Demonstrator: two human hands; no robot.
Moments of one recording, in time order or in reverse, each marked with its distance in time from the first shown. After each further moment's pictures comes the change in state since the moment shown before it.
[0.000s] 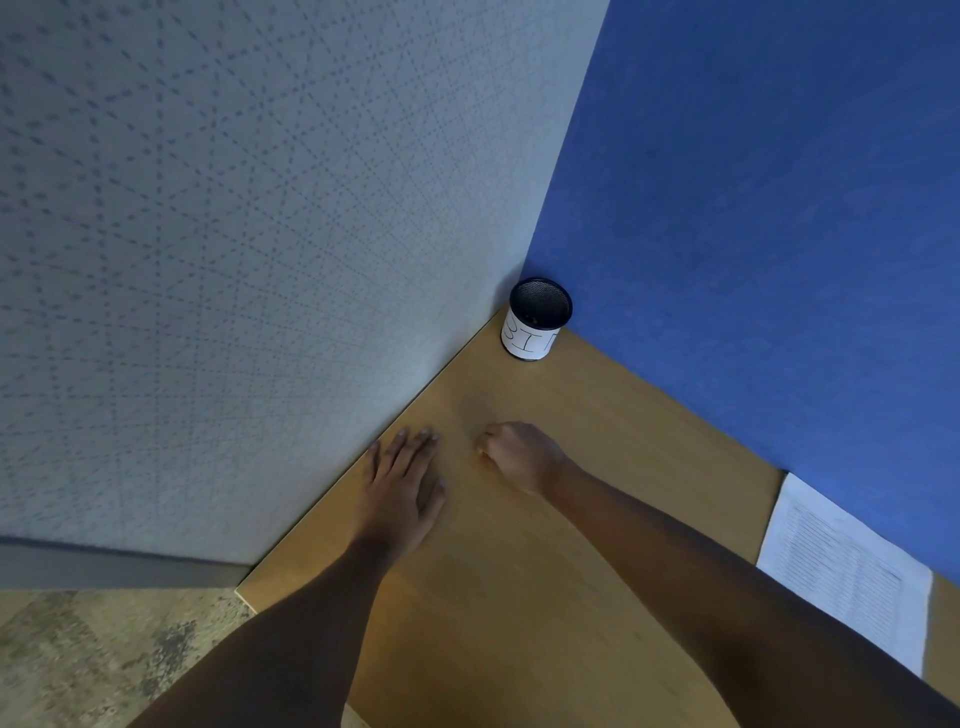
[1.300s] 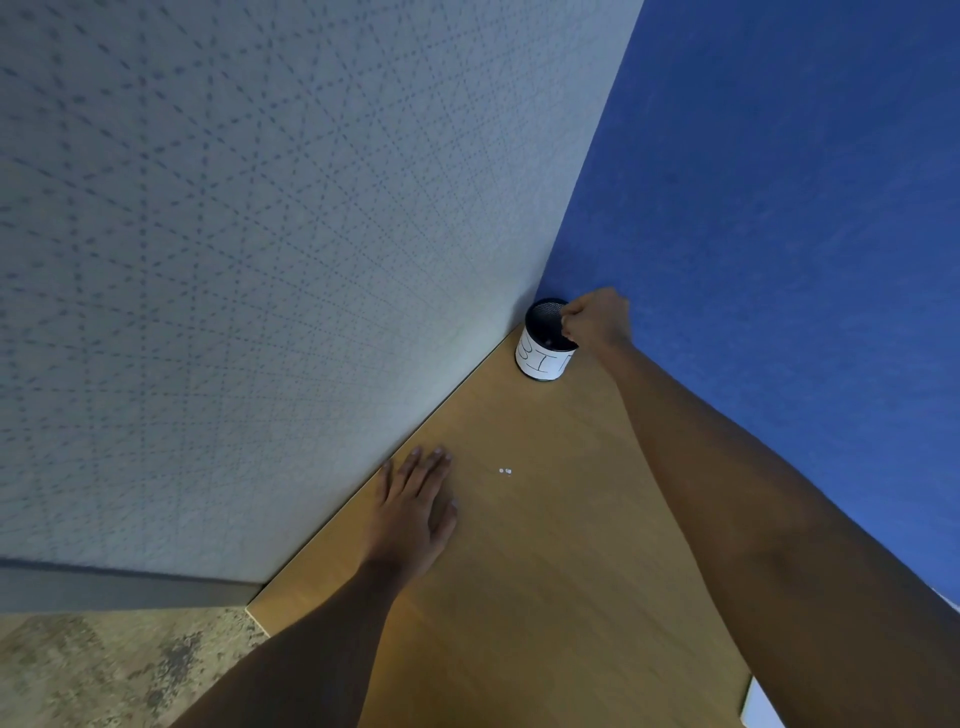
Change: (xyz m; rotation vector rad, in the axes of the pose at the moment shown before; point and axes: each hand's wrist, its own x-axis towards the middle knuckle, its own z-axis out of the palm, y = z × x) left_hand -0.001 0.002 -0.003 0.002 -0.018 -0.008; right_hand 0.061 0.106 -0.128 0.750 0.498 0.862
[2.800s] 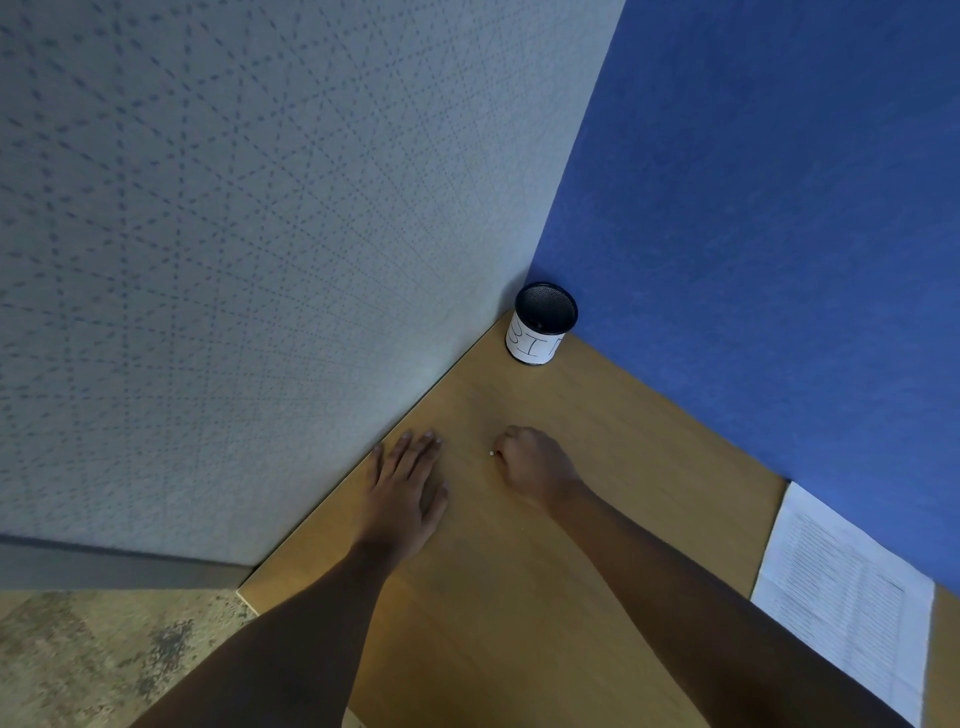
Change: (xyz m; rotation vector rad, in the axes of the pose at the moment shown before) left_hand -0.001 0.000 0.002 0.000 0.016 0.007; right_hand -0.143 0.091 0.081 -0.622 -0.360 -0.604
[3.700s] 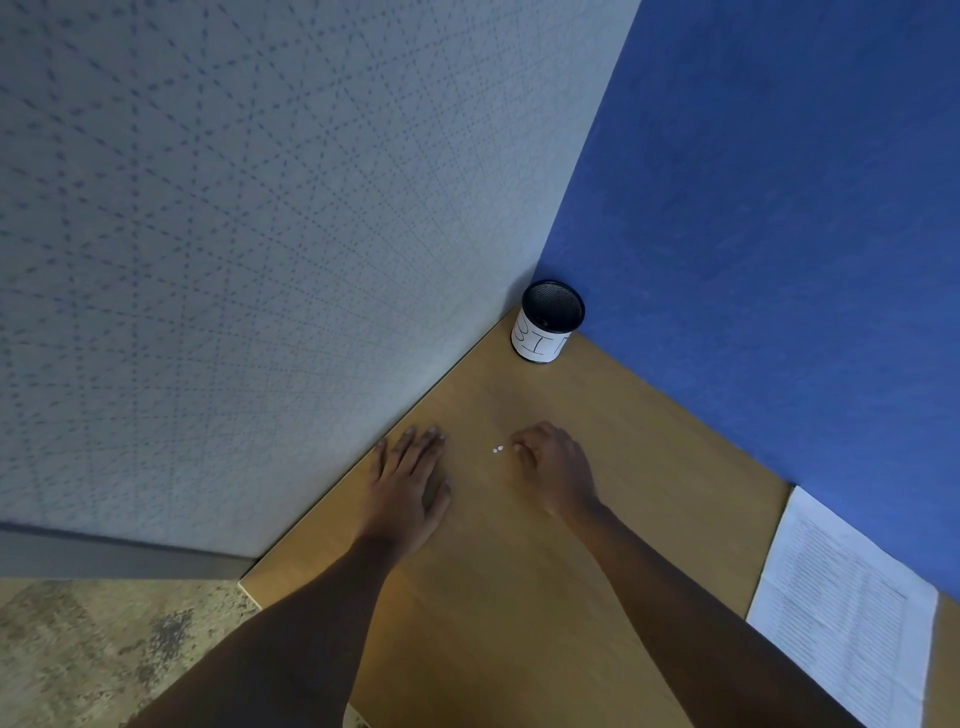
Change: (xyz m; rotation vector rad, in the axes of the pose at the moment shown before) left_hand 0.001 0.001 -0.002 -0.004 -0.013 -0.010; right_hand -0.021 0.012 0.009 0.362 0.207 0.222
